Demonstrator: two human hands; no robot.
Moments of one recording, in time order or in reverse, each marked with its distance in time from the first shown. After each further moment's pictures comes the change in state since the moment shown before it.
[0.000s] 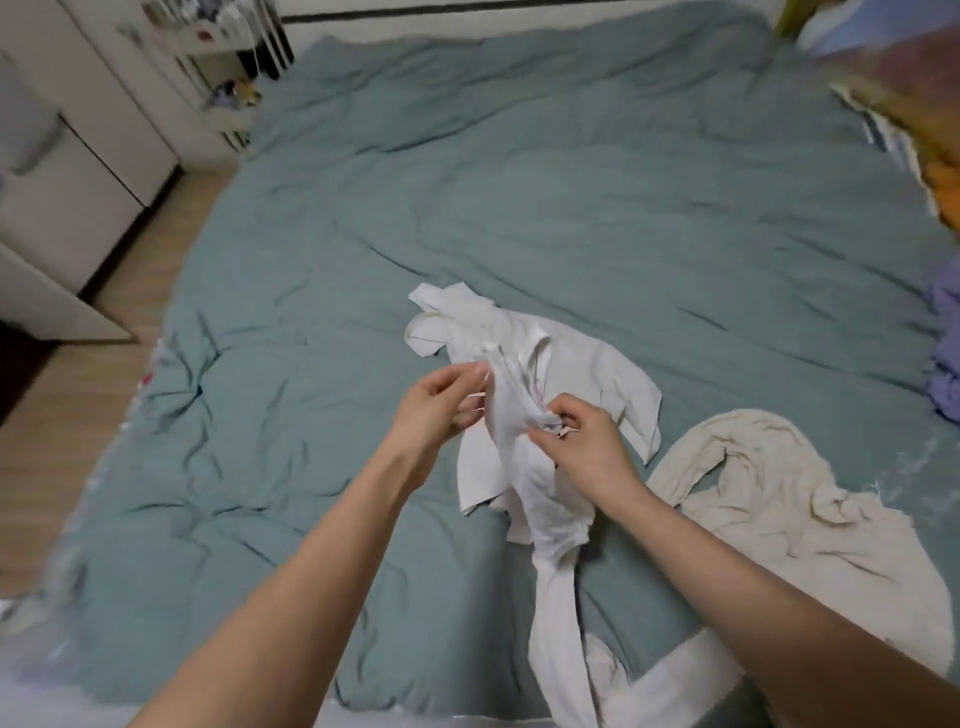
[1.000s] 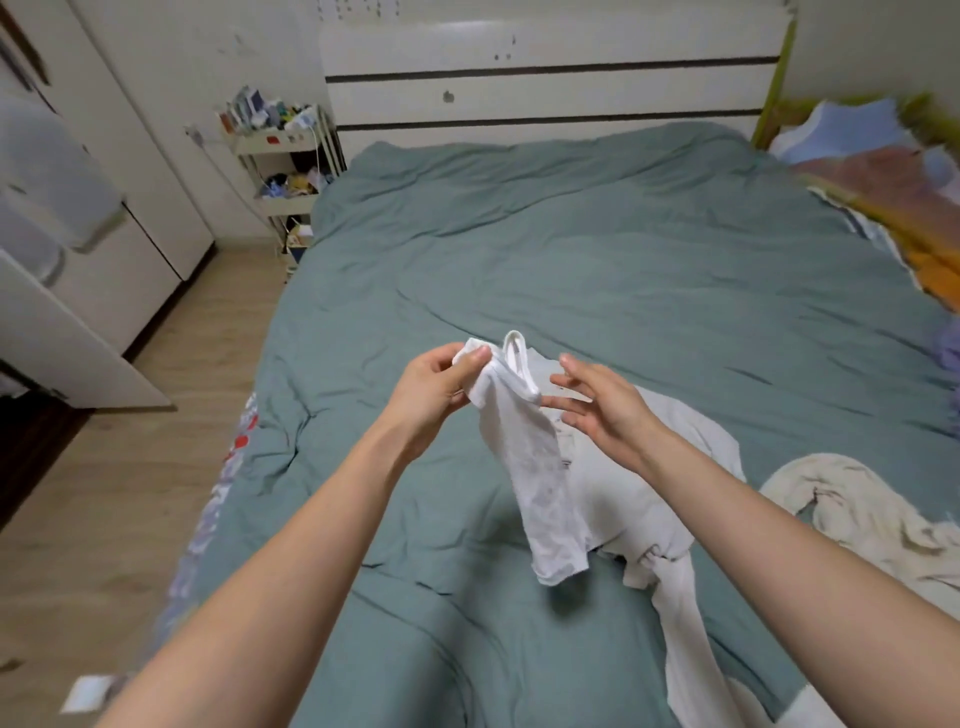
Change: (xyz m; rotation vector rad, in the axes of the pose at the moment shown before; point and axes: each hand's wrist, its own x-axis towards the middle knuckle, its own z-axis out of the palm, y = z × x) left_hand -0.033 0.122 -0.206 0.046 -0.171 0.294; right_hand 0.030 -0.175 0.148 0.634 0.032 0.301
